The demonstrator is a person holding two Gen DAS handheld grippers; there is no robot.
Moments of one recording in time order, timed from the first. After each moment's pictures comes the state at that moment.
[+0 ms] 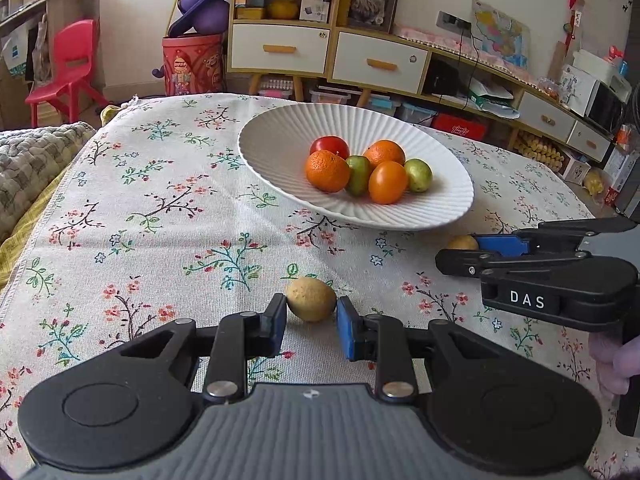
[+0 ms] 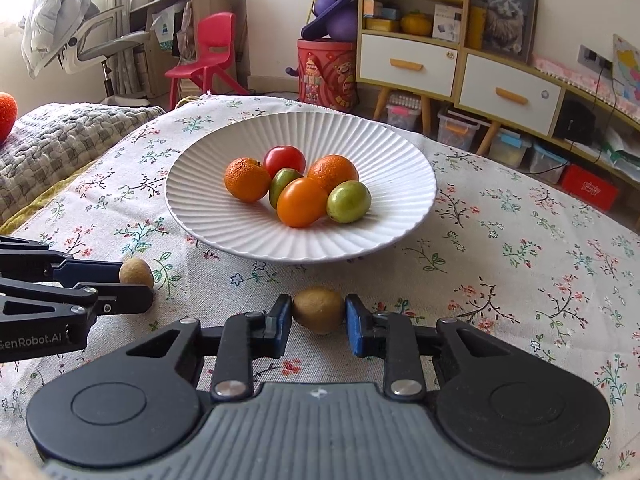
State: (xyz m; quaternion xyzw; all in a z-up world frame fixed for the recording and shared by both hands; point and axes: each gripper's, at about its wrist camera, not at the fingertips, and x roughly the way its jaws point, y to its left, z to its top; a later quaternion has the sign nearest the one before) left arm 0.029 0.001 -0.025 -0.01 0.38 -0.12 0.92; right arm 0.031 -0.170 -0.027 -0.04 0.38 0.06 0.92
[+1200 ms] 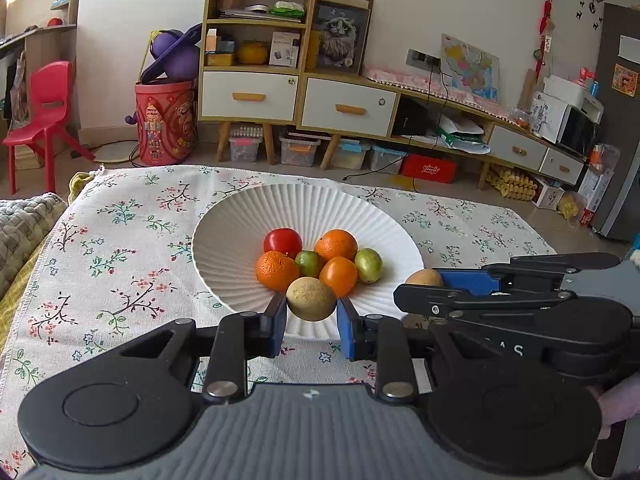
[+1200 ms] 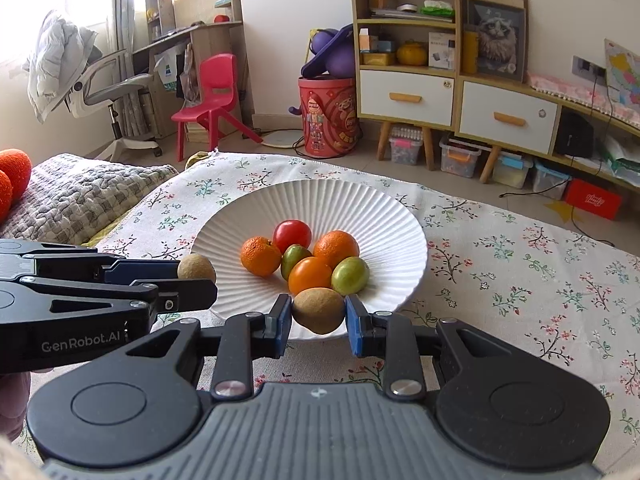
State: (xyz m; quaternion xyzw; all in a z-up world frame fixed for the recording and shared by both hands) left arm 0.059 -0.020 0.013 -0.01 0.32 -0.16 0.94; right arm 0.040 -0.178 0.005 0.00 0.34 0.07 0.94
